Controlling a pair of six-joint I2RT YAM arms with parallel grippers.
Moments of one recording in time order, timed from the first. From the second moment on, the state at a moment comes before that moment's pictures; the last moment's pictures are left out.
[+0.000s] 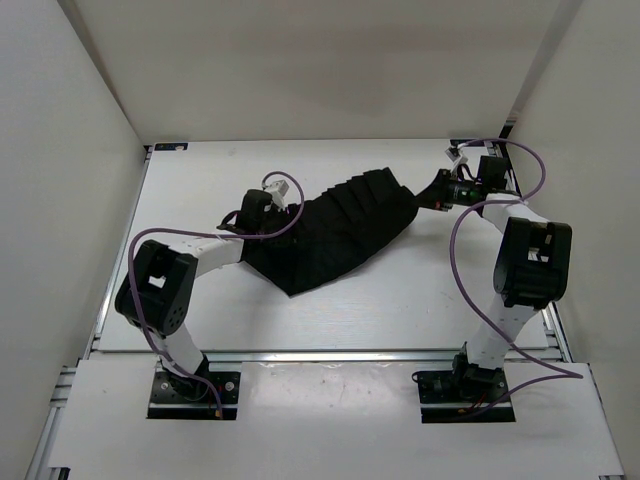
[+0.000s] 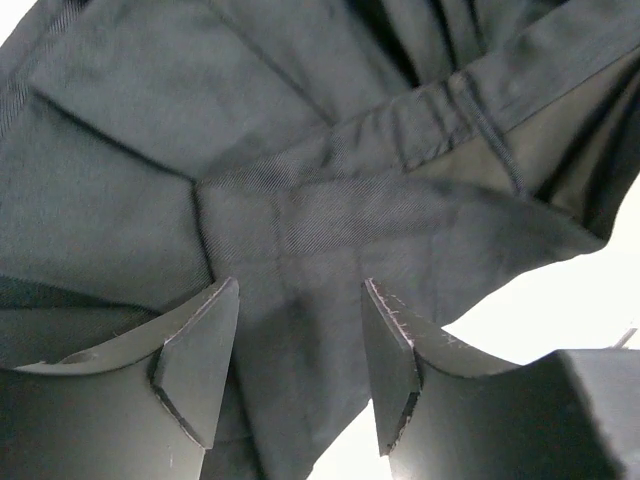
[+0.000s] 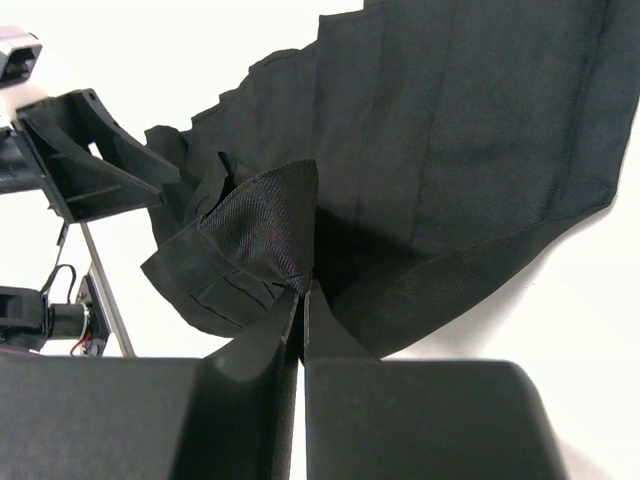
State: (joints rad) left arm -0.43 1.69 0.92 0.13 0.30 -0.51; right arm -0.11 1.85 1.23 -0.12 -1.06 0.13
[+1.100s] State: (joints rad) left arm -0.43 1.78 0.92 0.15 0.32 -0.53; right arm -0.11 1.89 1.28 -0.12 -1.06 0.15
